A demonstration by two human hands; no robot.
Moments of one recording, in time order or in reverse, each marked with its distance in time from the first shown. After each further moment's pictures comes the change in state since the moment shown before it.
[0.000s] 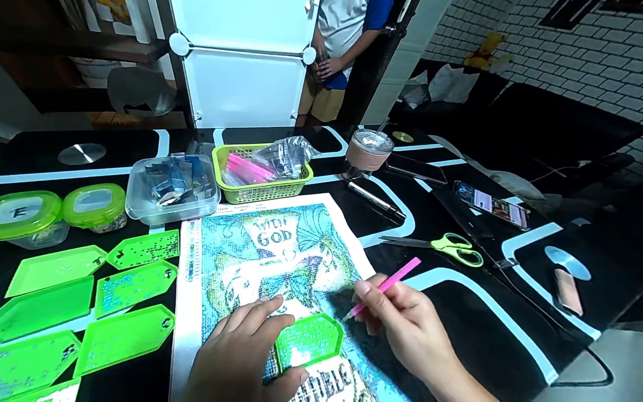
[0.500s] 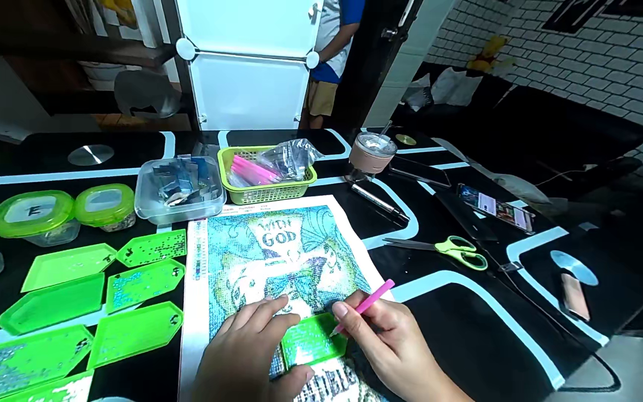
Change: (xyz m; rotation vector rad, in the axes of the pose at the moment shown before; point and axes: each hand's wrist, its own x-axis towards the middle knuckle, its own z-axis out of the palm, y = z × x) left_hand -0.001 -0.001 0.003 0.025 0.028 -0.001; right_hand -0.007 0.008 0.019 -0.153 -0.150 -0.210
